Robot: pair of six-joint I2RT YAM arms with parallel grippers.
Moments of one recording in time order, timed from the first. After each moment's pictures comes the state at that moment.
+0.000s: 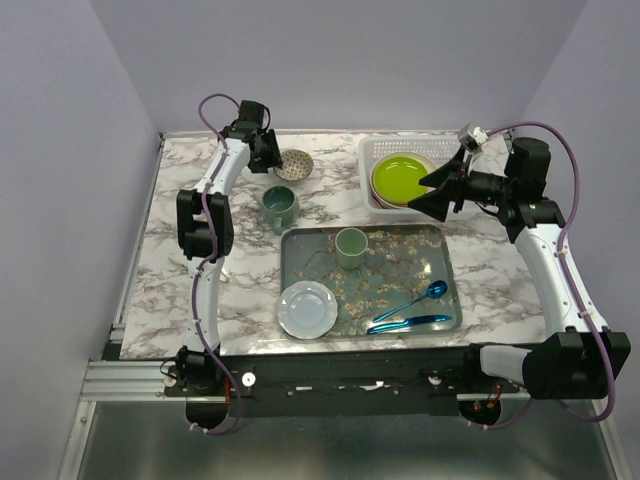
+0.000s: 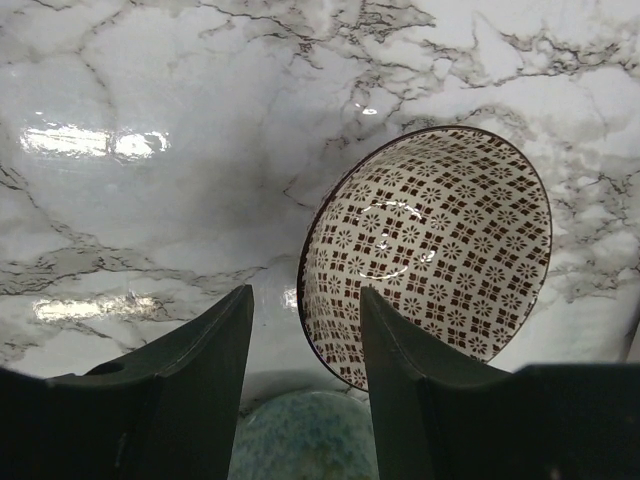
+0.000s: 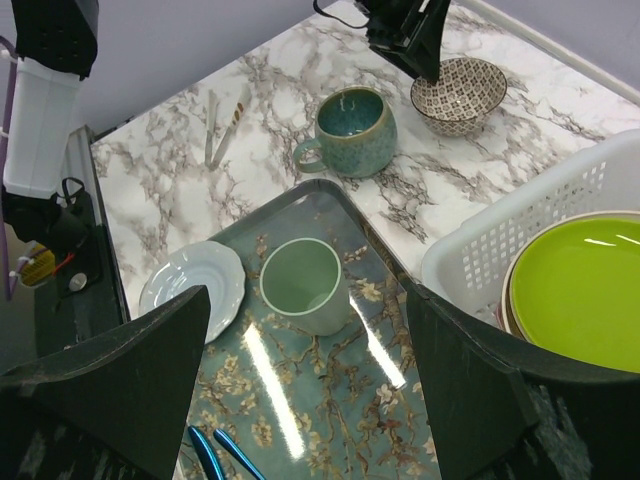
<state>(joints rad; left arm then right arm) -0.15 2.42 2.25 -0.74 0.11 -0.41 -0.01 1.24 1.16 -0.31 -1.14 -0.14</state>
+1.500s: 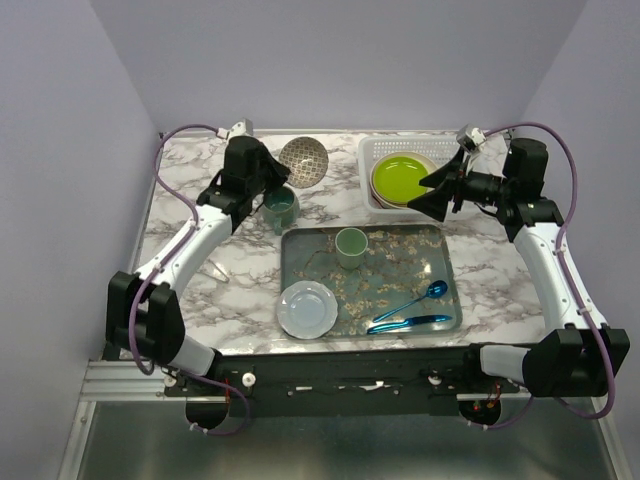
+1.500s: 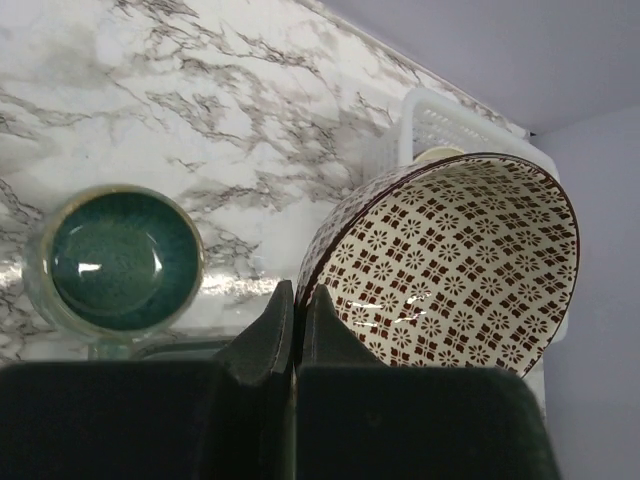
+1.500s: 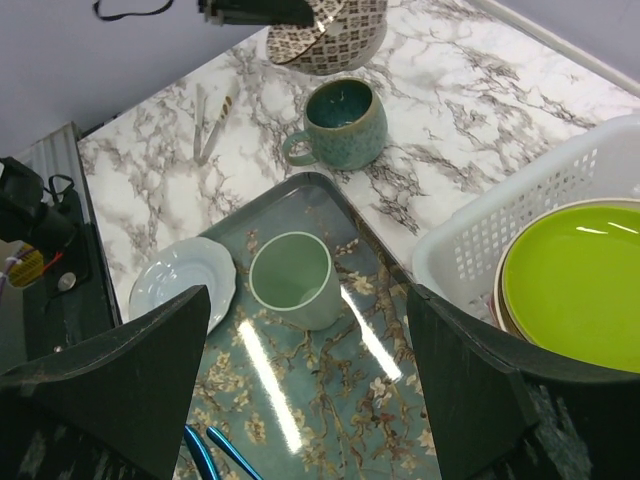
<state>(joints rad) -0.30 1.51 1.23 -0.13 0.03 -0.77 -0.01 1.25 1.16 -0.31 -1.12 -0.16</state>
